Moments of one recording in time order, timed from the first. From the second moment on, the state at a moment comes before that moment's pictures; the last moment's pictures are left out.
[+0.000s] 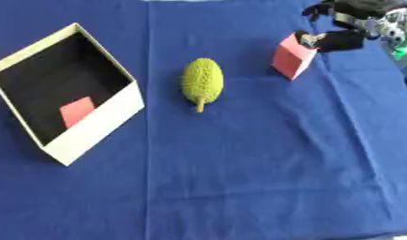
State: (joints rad) left arm -0.34 0.39 0.13 -1.98 -0.18 -0.33 0.57; right arm -0.67 -0.95 0.16 -1.35 0.70 -0.10 0.42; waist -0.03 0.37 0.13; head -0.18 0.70
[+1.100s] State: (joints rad) left arm -0.34 0.38 0.13 -1.98 -0.18 -0.33 0.56; right arm -0.67 -0.92 0.18 -1.29 0.68 -0.10 0.46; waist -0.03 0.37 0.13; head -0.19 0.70
